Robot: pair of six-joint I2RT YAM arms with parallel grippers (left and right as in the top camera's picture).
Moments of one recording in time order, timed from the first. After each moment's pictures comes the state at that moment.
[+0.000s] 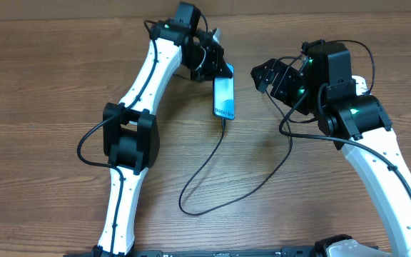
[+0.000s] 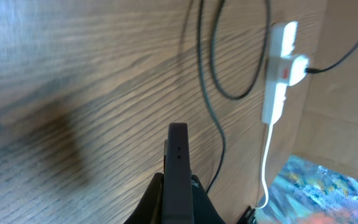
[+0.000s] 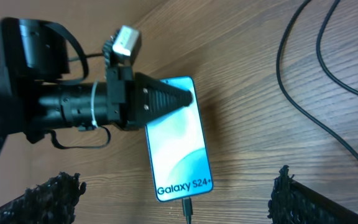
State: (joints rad) left arm -0.32 2.51 2.34 -1.09 0.77 -0.38; right arm 0.26 1.39 1.32 -0.69 -0.21 0.70
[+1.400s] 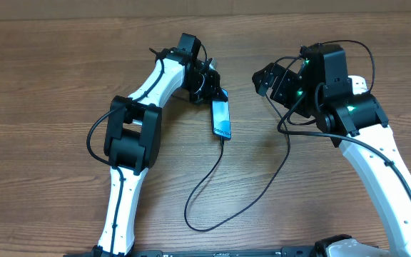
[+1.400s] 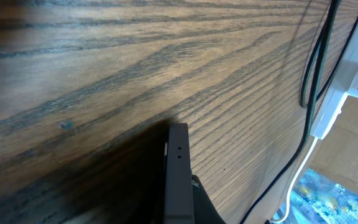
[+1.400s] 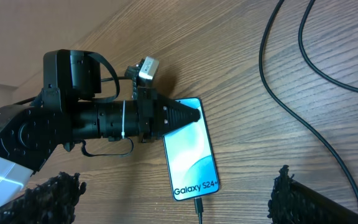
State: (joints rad) left arm -0.33 2.51 2.01 -0.85 0.73 -0.45; right arm 0.26 1.41 1.32 -0.73 -0.19 0.69
